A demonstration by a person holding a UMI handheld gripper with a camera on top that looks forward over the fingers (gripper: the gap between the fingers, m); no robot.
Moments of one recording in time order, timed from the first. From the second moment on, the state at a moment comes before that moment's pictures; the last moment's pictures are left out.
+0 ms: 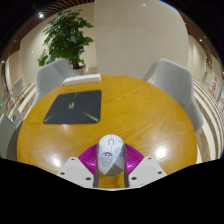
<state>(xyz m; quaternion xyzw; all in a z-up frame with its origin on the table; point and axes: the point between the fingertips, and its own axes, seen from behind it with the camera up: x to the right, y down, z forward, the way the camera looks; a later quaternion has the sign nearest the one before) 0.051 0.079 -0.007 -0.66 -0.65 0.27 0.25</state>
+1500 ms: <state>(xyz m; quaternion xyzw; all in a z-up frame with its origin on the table) 0.148 0.040 0.116 -0.65 -0.68 0.26 0.22</state>
